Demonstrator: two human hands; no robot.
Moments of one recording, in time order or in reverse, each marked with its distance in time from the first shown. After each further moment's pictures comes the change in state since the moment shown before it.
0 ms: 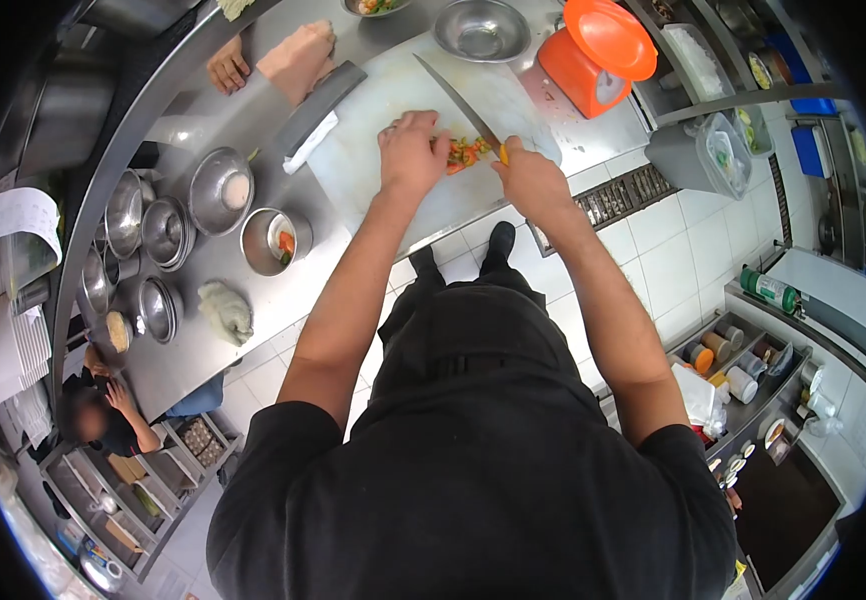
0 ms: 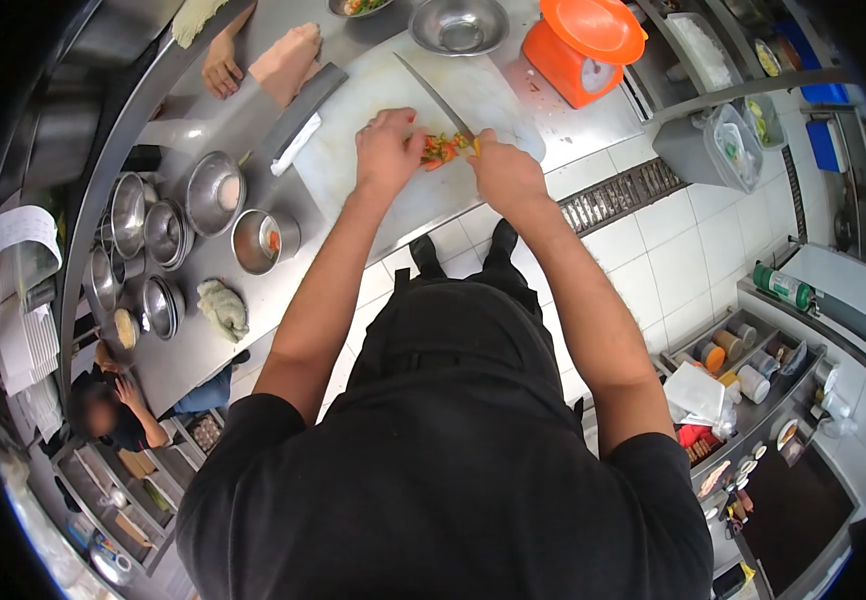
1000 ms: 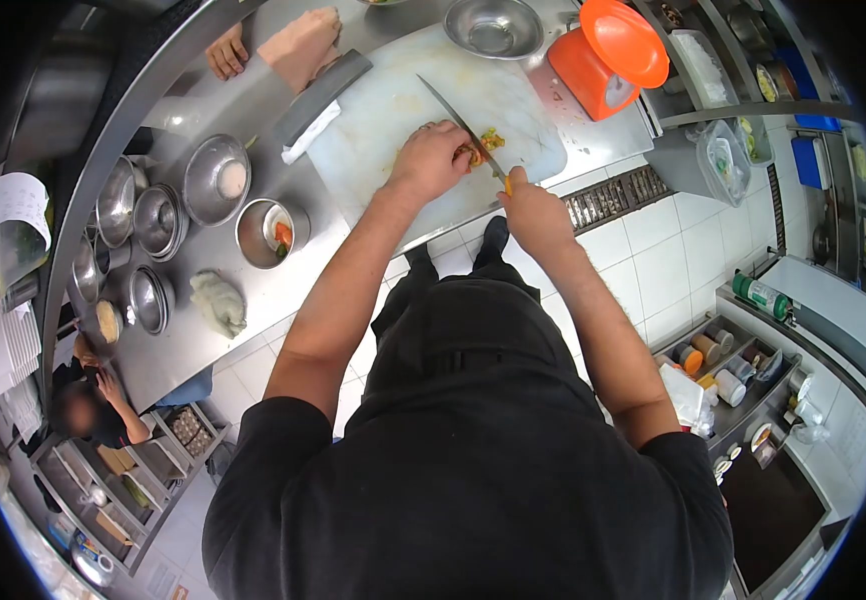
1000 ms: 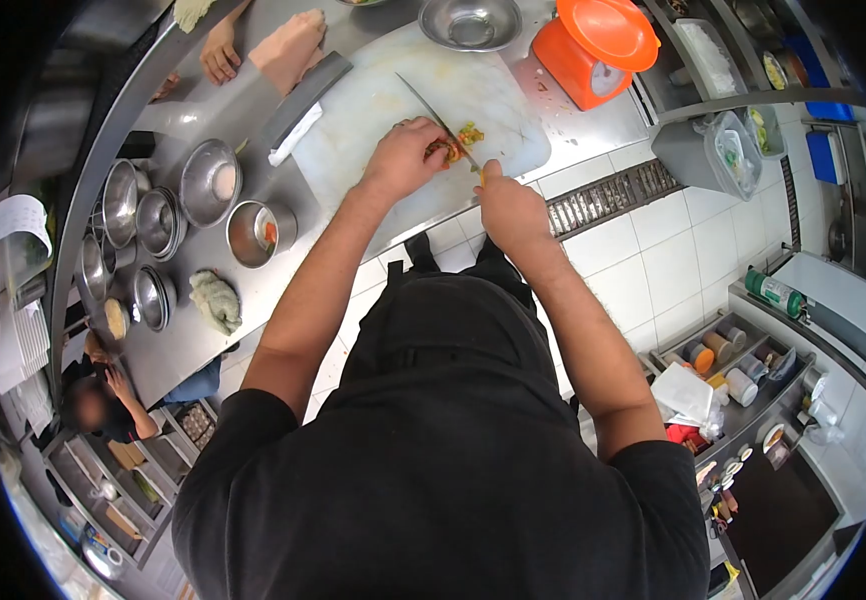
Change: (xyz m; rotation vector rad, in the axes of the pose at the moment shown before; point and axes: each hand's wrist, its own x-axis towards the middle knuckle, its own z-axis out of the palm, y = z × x) left_hand -0.002 0.006 -0.011 -0.051 -0.384 0.142; right_hand -0.038 -0.008 0.018 -0.111 -0.059 0.031
